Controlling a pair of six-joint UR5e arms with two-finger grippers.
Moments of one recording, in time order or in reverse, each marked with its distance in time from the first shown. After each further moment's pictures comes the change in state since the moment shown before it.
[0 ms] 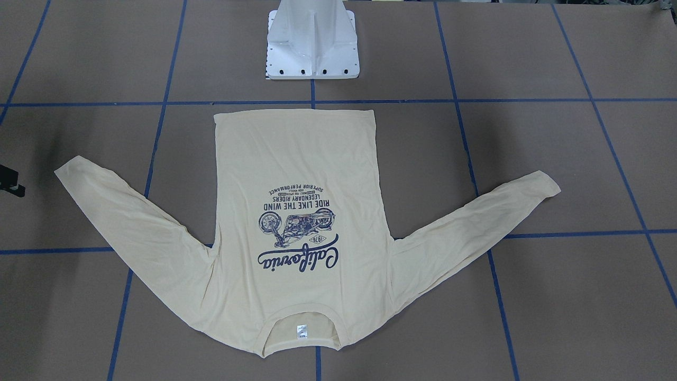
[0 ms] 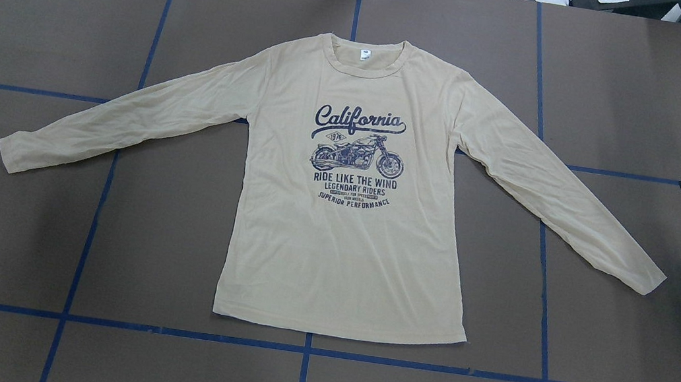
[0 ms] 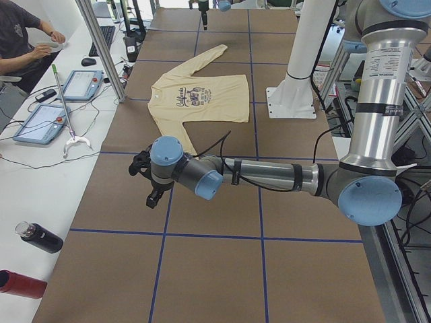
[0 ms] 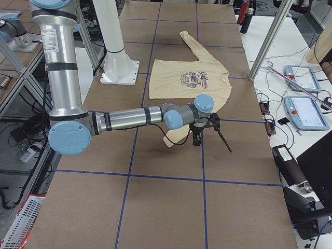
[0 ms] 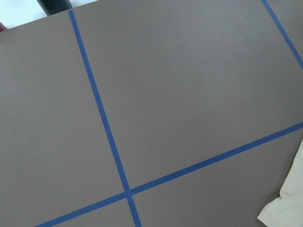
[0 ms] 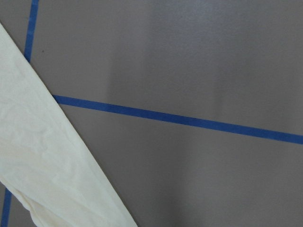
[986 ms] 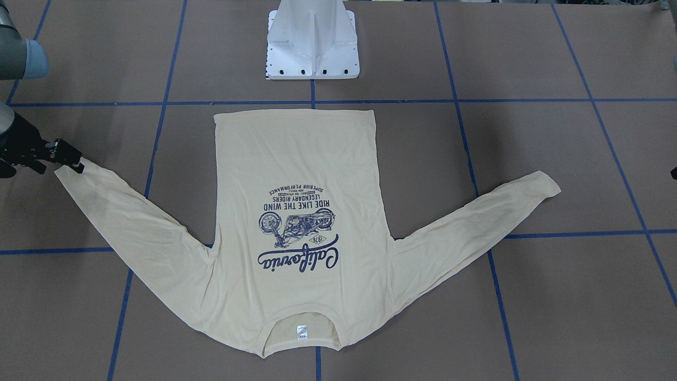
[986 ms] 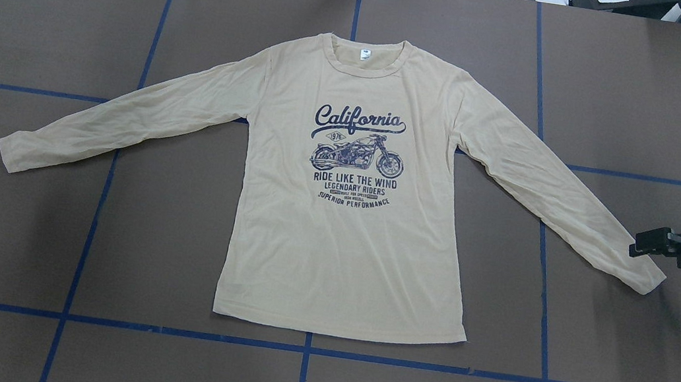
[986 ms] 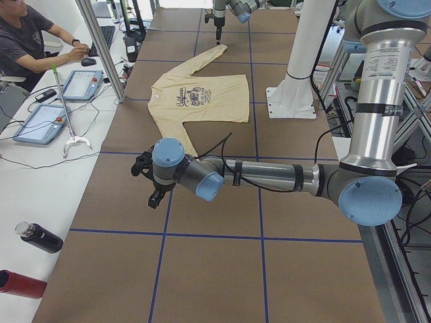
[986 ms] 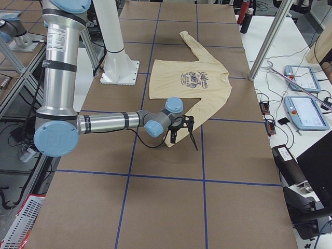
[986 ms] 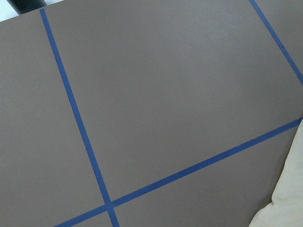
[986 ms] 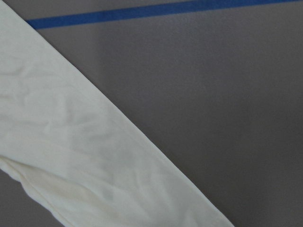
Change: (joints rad) left arm 0.009 0.009 -0.001 -0.014 0.000 -0.004; right arm -0.267 -0.242 0.103 0.389 -0.188 0.562
